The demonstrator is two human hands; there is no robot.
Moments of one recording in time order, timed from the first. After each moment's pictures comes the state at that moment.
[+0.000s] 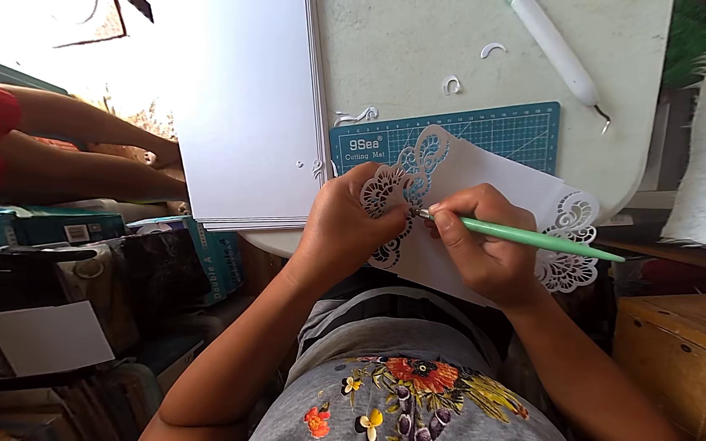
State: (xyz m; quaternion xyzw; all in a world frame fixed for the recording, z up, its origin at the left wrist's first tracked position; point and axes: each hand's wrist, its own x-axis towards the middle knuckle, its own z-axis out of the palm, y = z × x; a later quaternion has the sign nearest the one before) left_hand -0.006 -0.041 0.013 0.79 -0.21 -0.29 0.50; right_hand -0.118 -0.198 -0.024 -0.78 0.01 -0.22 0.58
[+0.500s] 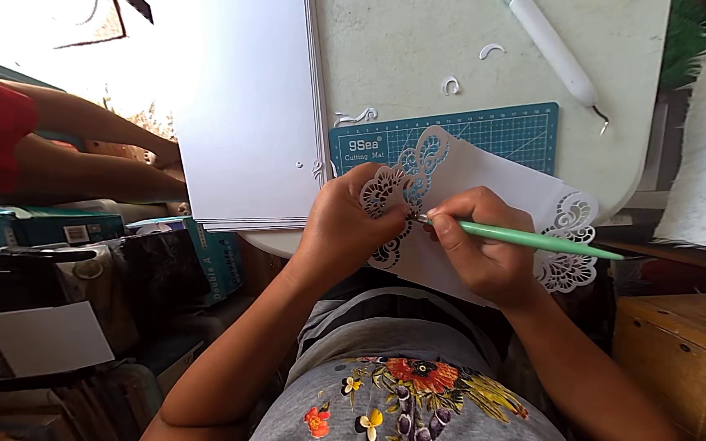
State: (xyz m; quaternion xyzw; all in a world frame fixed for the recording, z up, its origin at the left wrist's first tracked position) left_hand -0.006 -0.041 0.012 0.78 -0.21 -0.29 0.51; right_hand -0.119 -0.199 -0.023 -0.78 0.01 -0.21 0.59
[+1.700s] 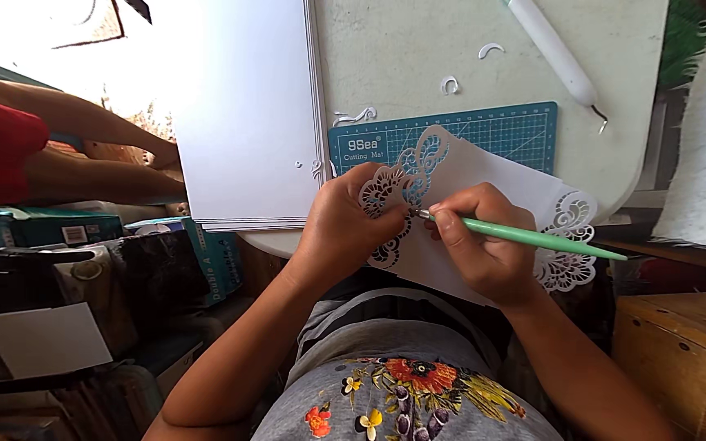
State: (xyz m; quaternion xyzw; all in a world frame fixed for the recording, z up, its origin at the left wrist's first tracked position) left_hand -0.007 -0.041 0.012 0.78 -0.22 -0.29 0.51; right_hand -0.118 -0.198 -0.023 -0.78 0.02 -0.22 0.59
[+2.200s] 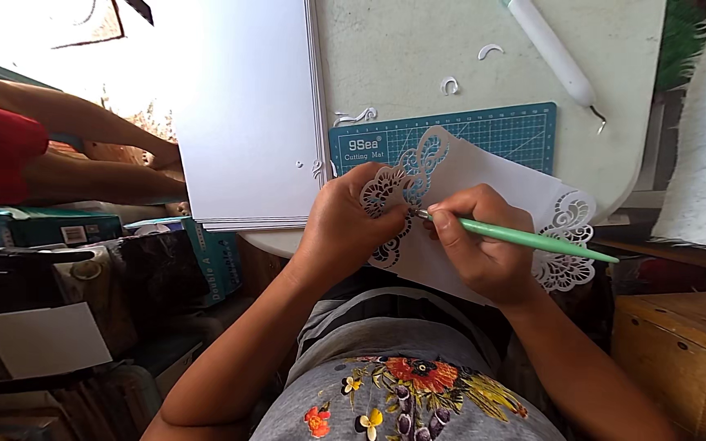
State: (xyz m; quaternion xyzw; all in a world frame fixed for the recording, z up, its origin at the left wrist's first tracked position) left_hand -0.009 -0.040 0.016 0.79 -0.22 -0.29 0.50; right_hand -0.118 -0.197 -0.023 -0.78 0.02 -0.22 0.58
